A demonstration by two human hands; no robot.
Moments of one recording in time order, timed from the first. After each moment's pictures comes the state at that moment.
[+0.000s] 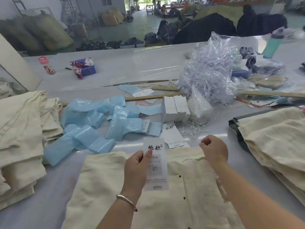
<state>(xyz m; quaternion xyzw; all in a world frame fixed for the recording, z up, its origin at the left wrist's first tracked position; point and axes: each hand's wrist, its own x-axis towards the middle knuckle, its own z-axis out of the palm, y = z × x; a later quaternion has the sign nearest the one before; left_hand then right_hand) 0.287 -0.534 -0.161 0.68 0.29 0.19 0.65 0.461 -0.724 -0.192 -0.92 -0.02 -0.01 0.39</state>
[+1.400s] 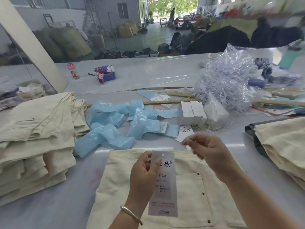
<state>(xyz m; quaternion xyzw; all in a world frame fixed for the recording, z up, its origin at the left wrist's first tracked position) 0.206 -0.522 -0.128 0.68 0.24 0.23 0.65 0.335 -0.672 -0.083 -0.70 -0.26 0.15 0.65</state>
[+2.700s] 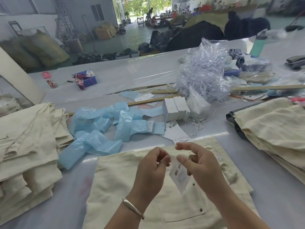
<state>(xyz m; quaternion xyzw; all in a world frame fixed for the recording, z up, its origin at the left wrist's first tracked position) 0.226 -0.550 -0.108 0.85 0.09 0.18 0.50 0.279 -0.695 -0.100 -0.74 -0.15 0.09 0.65</state>
